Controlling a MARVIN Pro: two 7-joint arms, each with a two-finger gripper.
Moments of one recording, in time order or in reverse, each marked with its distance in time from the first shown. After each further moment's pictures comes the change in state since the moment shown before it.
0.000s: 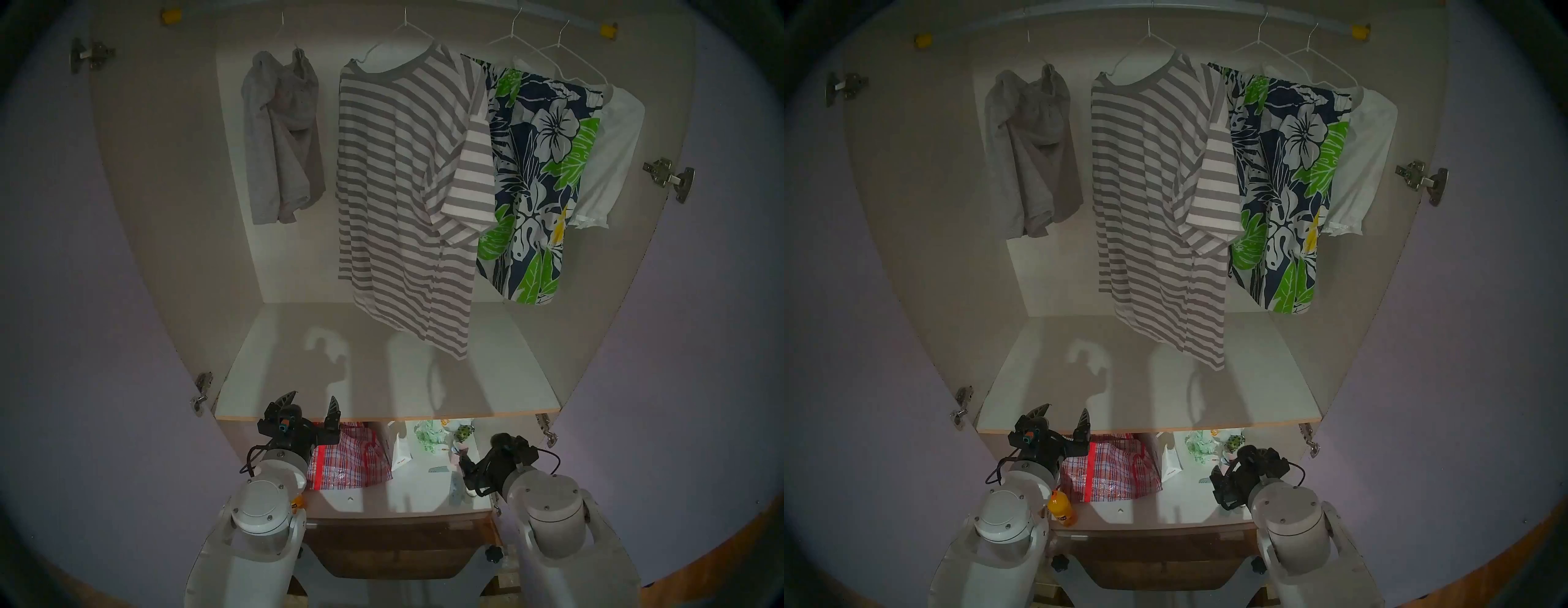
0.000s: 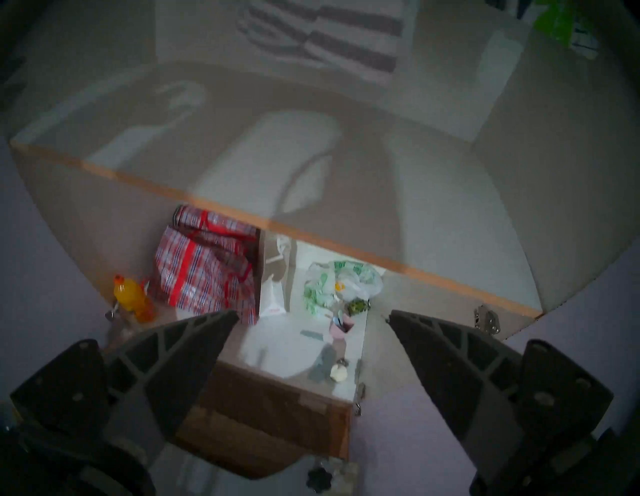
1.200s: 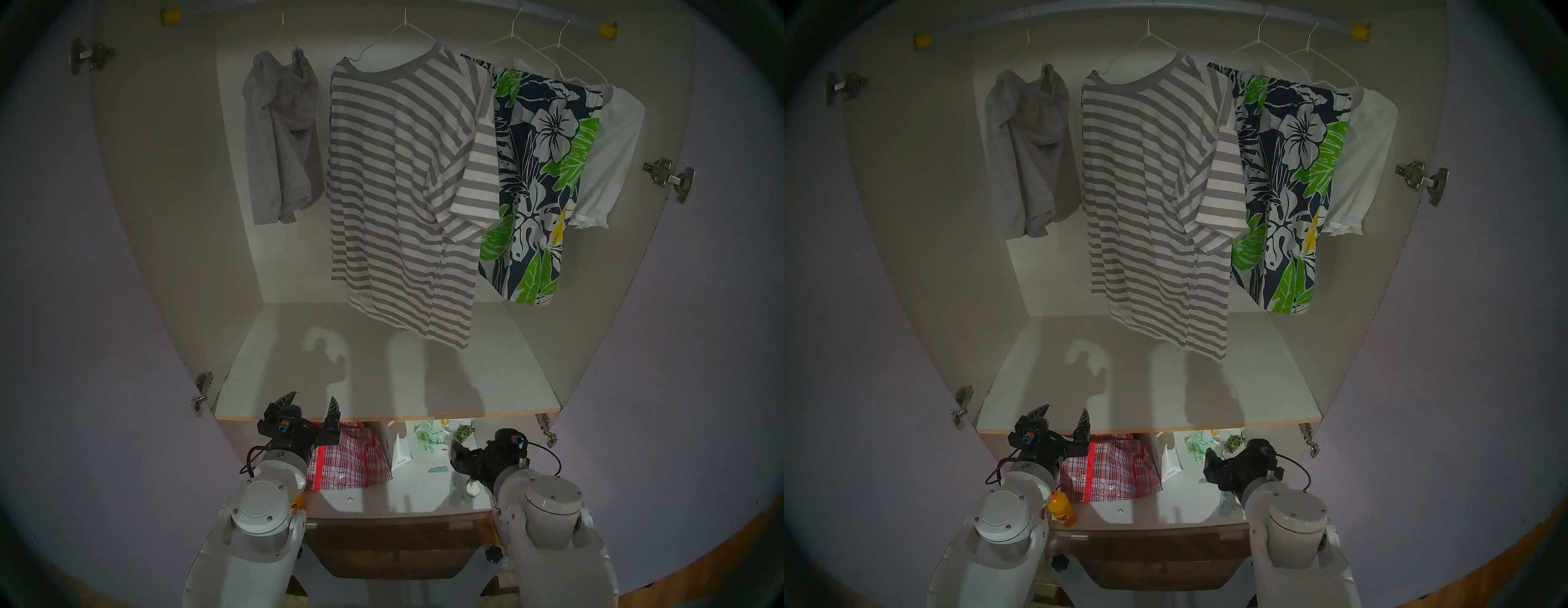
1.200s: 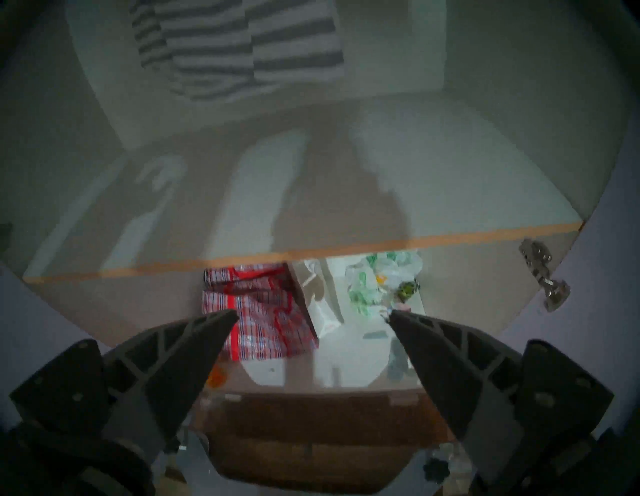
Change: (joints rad) left arm -0.001 0.021 0.015 0.001 -0.017 0.000 0.019; right arm -0.058 -0.246 0.162 -0.046 0.282 -0.207 -0.015
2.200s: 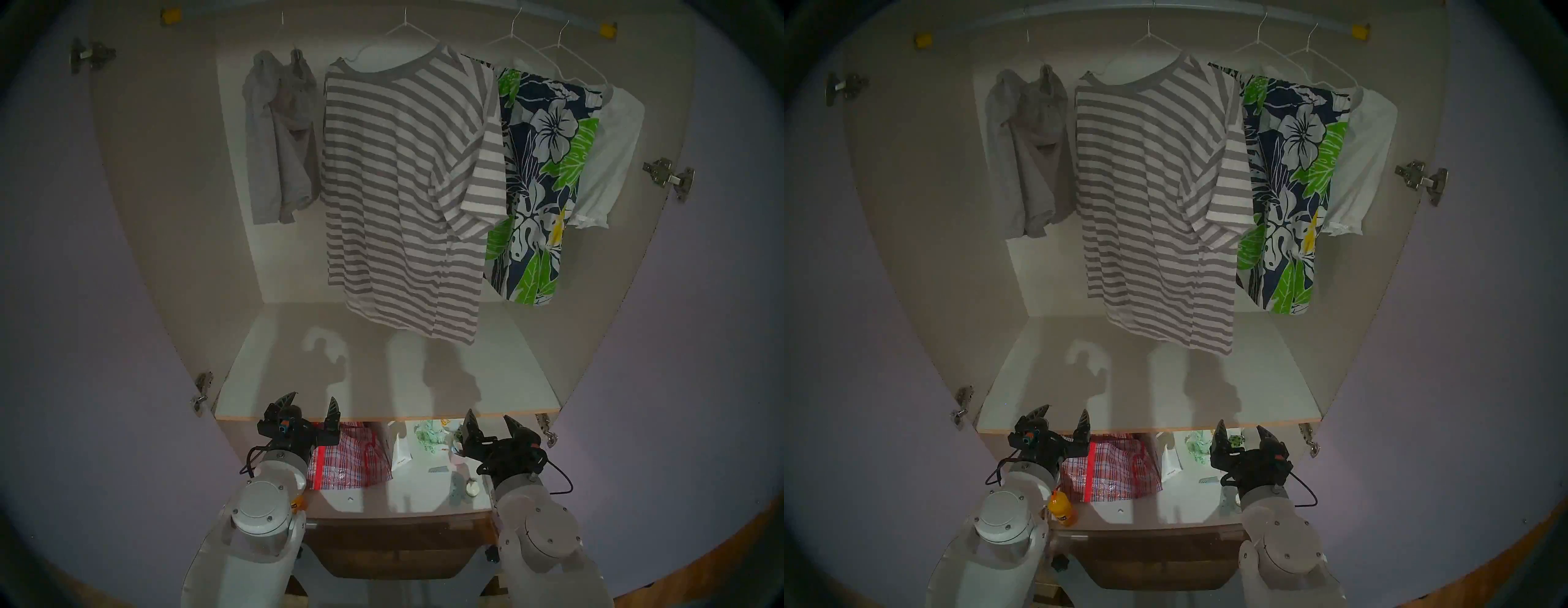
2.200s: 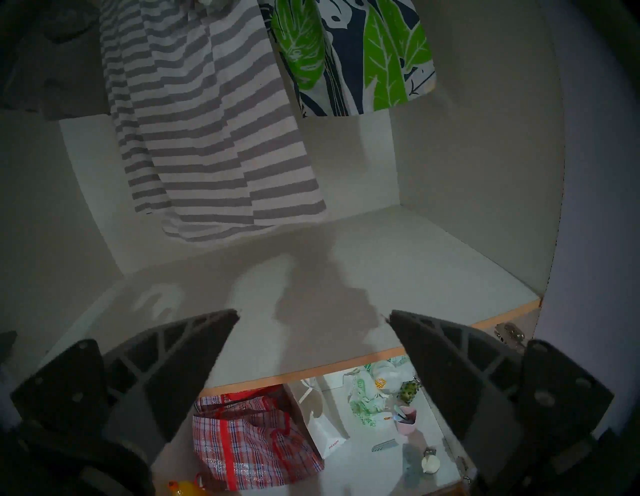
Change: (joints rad) left arm 0.000 0.017 0.013 0.000 -0.015 0.000 0.015; right arm -0.023 0.049 -0.104 0.077 0.104 -0.406 -0.166
